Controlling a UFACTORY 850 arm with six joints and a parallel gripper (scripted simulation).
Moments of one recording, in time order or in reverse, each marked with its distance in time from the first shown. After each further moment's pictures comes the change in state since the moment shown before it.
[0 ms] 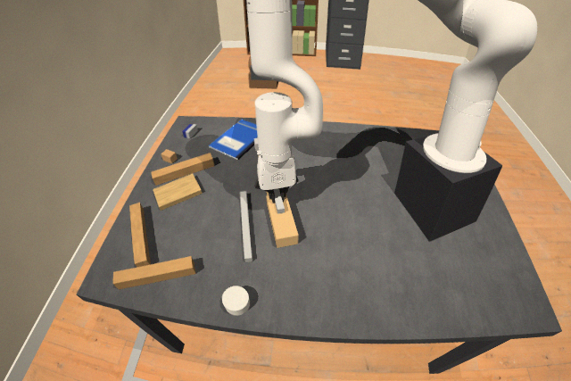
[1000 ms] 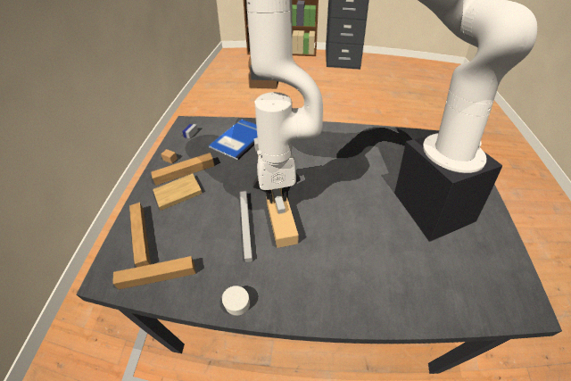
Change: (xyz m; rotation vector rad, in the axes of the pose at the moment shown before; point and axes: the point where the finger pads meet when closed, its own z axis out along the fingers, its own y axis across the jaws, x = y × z) arm 0.000 0.000 0.000 0.000 0.000 0.000
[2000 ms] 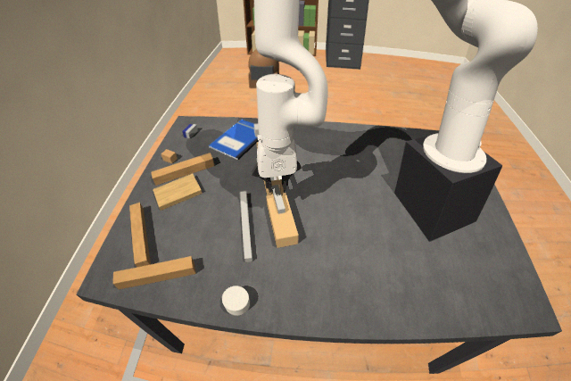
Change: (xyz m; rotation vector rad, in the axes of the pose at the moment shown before) arm 0.000 0.000 -0.047 0.021 0.004 0.001
